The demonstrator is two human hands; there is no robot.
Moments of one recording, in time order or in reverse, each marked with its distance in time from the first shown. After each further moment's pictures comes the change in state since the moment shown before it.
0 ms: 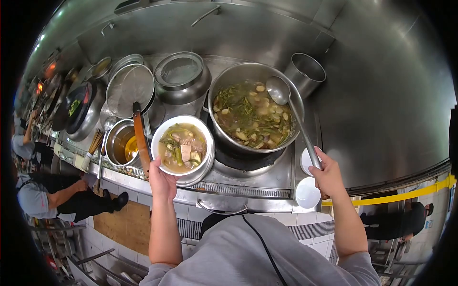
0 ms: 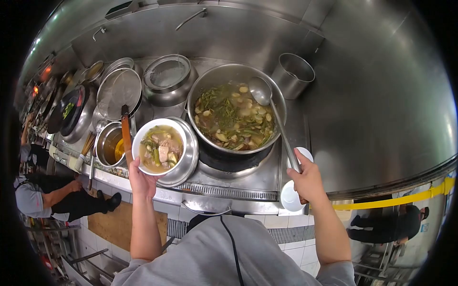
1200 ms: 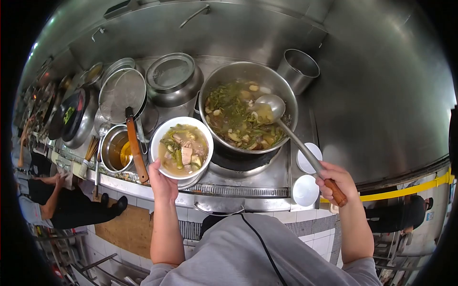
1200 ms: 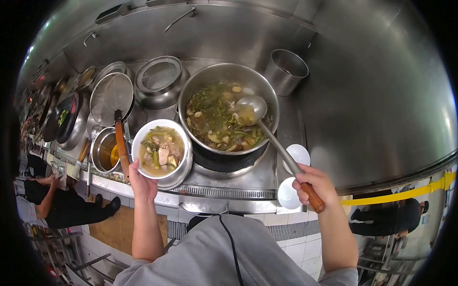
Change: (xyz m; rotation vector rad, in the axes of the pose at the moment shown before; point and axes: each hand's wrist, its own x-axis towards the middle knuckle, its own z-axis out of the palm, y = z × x) left_hand 0.006 -0.013 0.015 -0.069 -0.003 -0.007; right_hand -0.031 -0.021 -0.045 0.690 -0.228 0.346
